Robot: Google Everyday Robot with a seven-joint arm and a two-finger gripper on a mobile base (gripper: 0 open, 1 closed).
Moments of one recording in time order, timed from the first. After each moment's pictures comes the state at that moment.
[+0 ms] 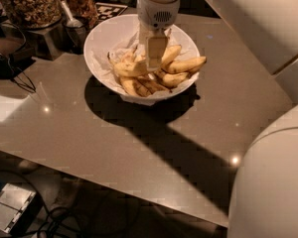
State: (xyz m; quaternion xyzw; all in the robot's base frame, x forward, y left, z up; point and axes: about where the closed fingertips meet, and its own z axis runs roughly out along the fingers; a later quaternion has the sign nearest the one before) arm 0.626 -0.013 0.938 -0.77 0.62 -0.03 0.12
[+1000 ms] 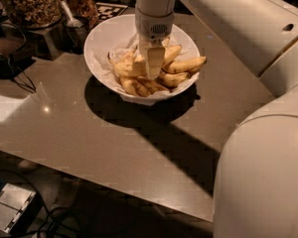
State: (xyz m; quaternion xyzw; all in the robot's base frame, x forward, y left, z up) arm 0.640 -0.014 0.903 -0.78 0.62 -0.04 0.09
